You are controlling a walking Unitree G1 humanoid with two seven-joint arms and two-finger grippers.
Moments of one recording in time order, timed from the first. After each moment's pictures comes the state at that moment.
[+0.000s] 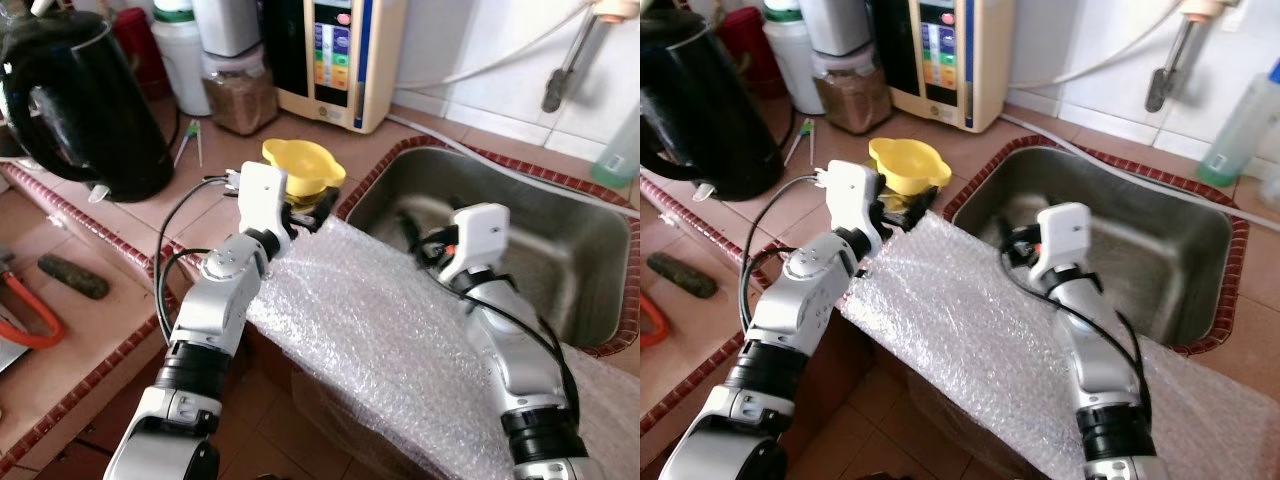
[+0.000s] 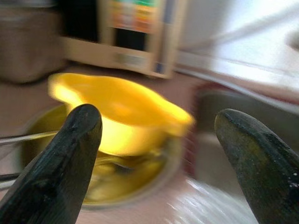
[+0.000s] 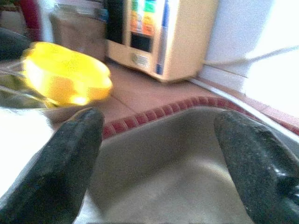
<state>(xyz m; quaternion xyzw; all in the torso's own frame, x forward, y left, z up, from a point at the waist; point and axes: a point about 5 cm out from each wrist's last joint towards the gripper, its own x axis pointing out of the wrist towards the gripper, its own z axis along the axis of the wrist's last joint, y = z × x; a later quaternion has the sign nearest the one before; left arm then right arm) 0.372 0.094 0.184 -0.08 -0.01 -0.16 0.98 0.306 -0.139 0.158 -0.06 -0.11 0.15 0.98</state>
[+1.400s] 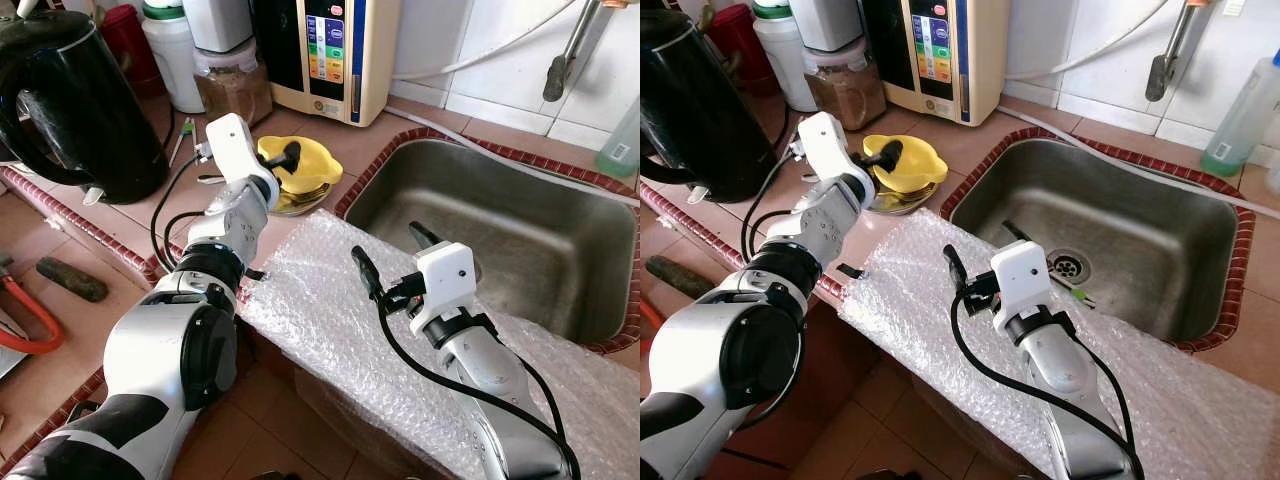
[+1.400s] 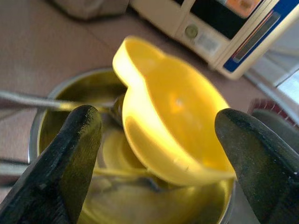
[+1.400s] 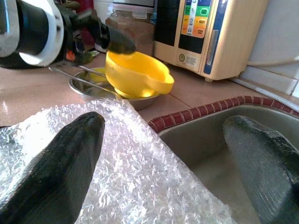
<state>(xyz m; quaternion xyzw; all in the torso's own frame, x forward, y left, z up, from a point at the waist) 0.417 0.102 0.196 -0.22 0.10 -0.05 0.97 0.260 -0.107 0.159 -0.07 -0.08 0.20 0.97</state>
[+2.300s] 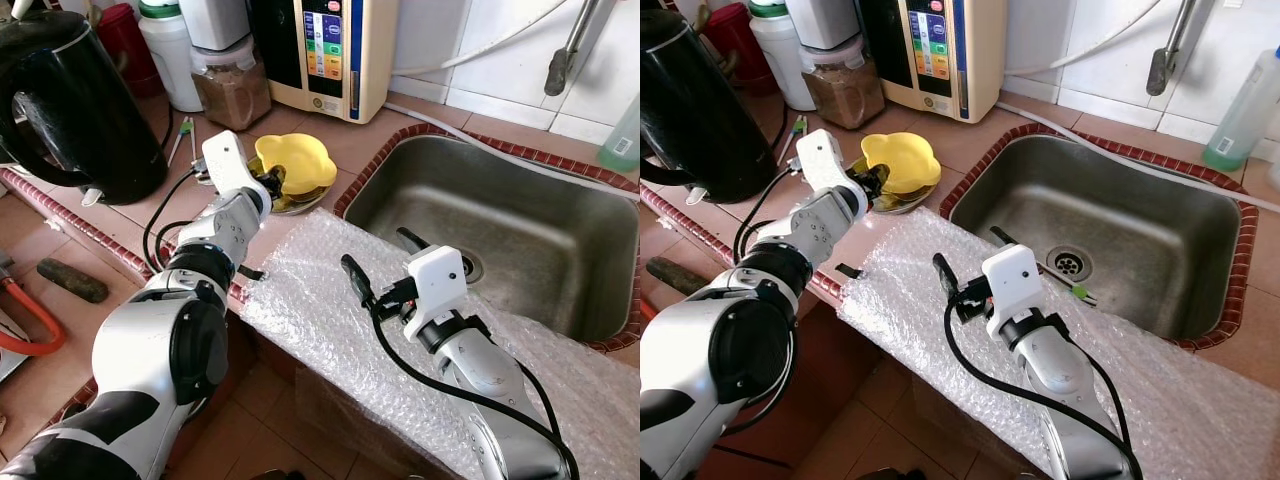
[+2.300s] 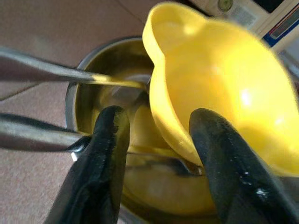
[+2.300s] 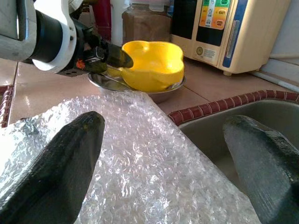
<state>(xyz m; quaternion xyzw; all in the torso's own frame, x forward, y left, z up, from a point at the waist) 0.415 0.118 0.183 -0.23 0.15 -0.02 0.96 0.257 -0.101 0.157 -0.06 -0.07 0.23 0.97</state>
